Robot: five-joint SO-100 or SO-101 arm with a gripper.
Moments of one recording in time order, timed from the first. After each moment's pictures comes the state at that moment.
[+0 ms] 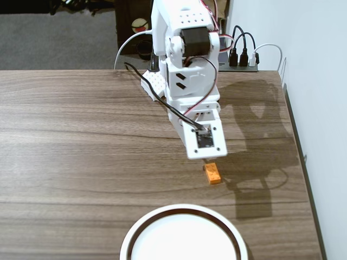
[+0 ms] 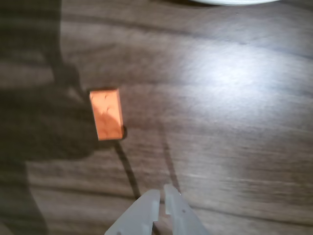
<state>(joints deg) -10.3 108.4 116.6 74.2 -90.5</state>
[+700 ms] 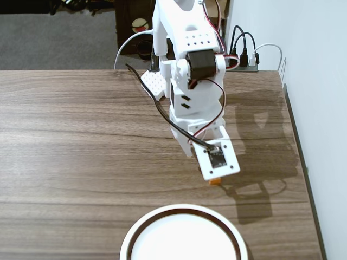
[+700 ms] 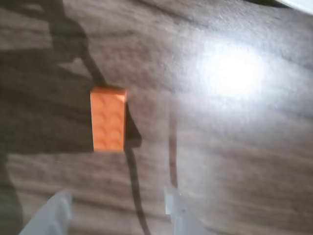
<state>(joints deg) -11.1 96.8 112.5 71.0 -96.9</state>
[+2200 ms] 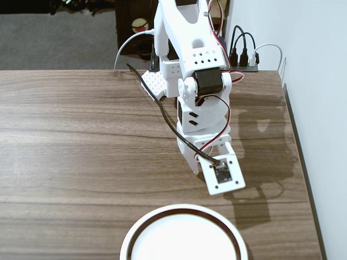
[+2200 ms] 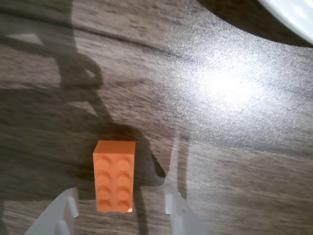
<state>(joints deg) -13.4 90.4 115.0 60.0 -93.6</state>
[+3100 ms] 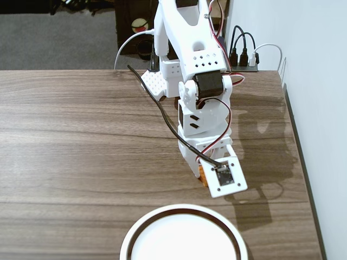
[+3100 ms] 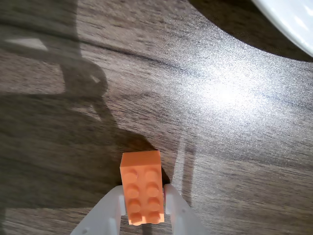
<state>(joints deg) -13.5 88.5 114.9 58.0 -94.0</state>
